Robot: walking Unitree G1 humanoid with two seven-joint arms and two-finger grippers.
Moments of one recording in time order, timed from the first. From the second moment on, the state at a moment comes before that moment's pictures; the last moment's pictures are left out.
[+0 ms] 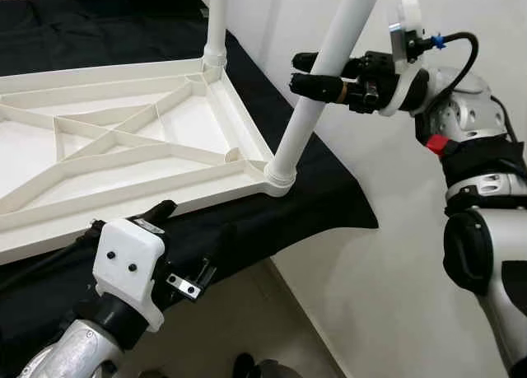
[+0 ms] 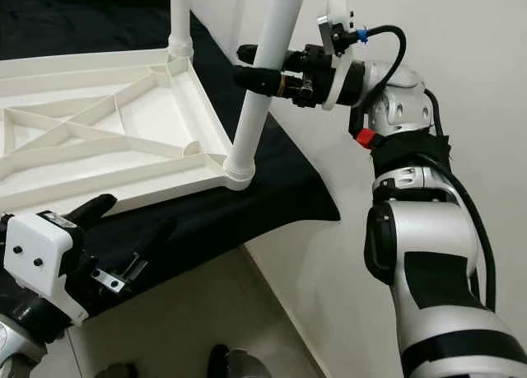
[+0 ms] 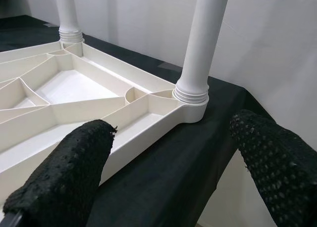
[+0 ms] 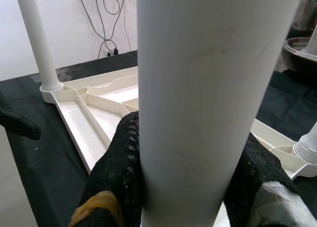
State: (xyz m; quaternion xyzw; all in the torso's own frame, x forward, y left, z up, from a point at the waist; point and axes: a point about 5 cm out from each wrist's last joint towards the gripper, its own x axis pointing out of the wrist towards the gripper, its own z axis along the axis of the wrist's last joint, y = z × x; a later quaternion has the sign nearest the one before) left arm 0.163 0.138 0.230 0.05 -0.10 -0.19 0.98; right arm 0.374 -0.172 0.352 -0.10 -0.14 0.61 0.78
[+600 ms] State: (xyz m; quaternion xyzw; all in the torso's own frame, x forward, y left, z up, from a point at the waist) left arm 0.163 0.144 0.232 0.06 -0.10 -0.18 0.98; right arm 0.326 -0.085 0.273 -0.04 -0.14 0.29 0.95
